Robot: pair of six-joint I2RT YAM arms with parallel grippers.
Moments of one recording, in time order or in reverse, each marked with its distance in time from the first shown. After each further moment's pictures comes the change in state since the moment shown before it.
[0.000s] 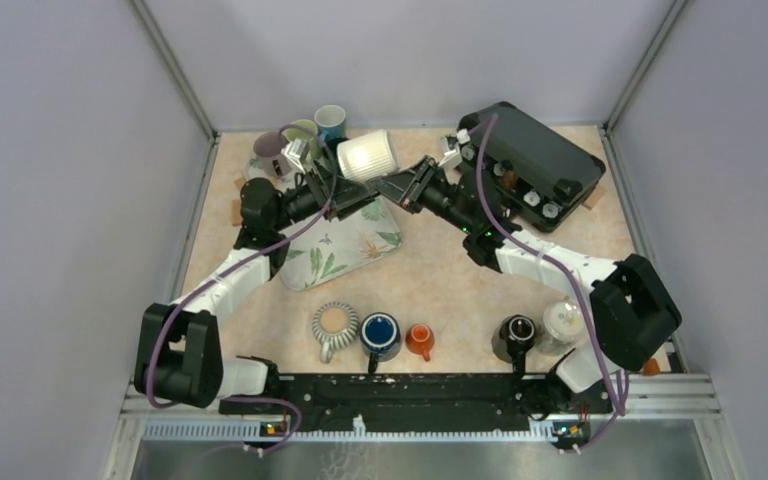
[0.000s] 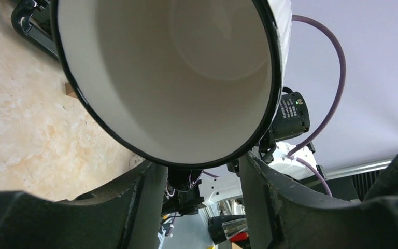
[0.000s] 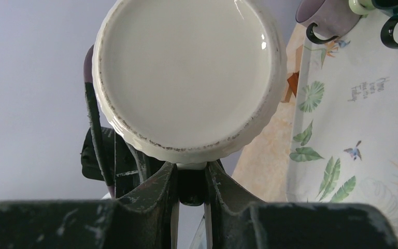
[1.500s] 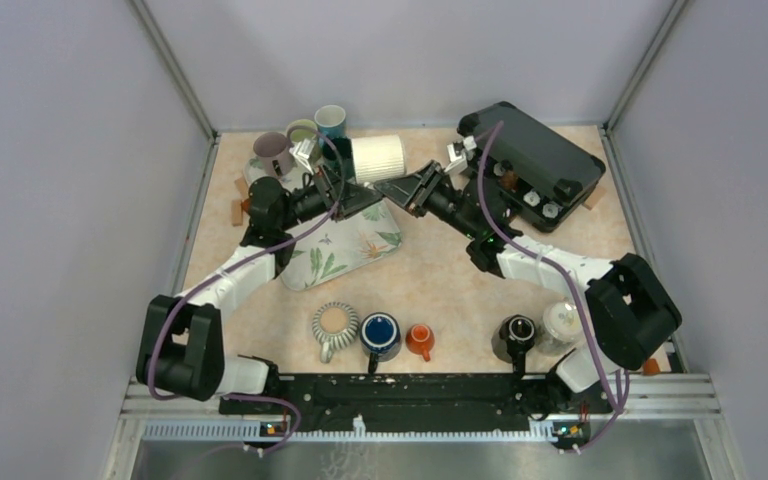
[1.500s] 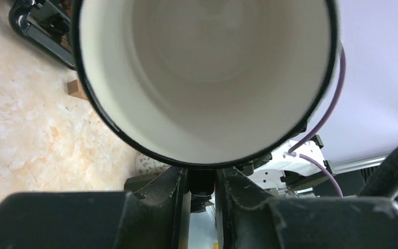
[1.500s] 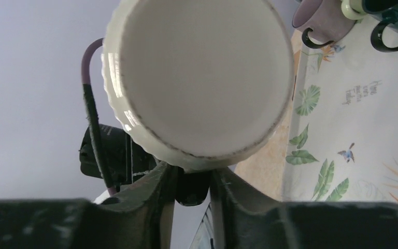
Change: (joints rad) left arm -0.036 0.042 0.008 0.044 -0.006 0.024; right arm -0.013 0.007 -0.074 0.131 -0.022 0.034
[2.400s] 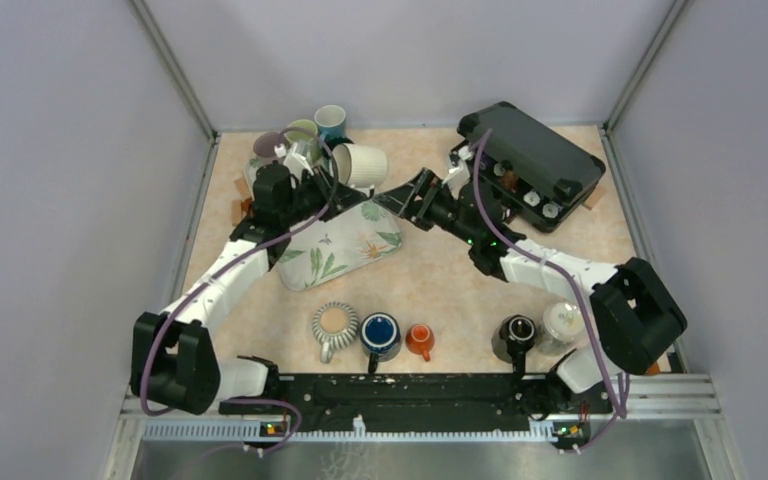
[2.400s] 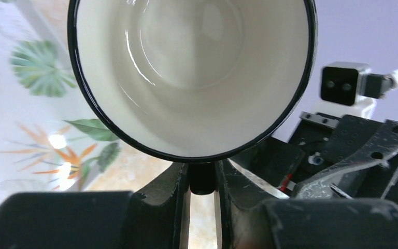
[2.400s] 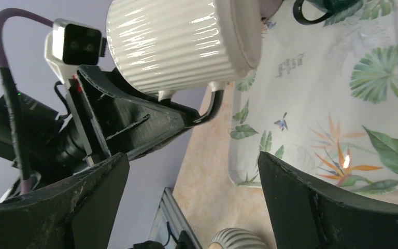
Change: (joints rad) left arm -0.007 -0.058 0.123 -0.618 -0.328 0.447; right arm -0.002 -0.019 -0.038 -0.178 0.047 -0.134
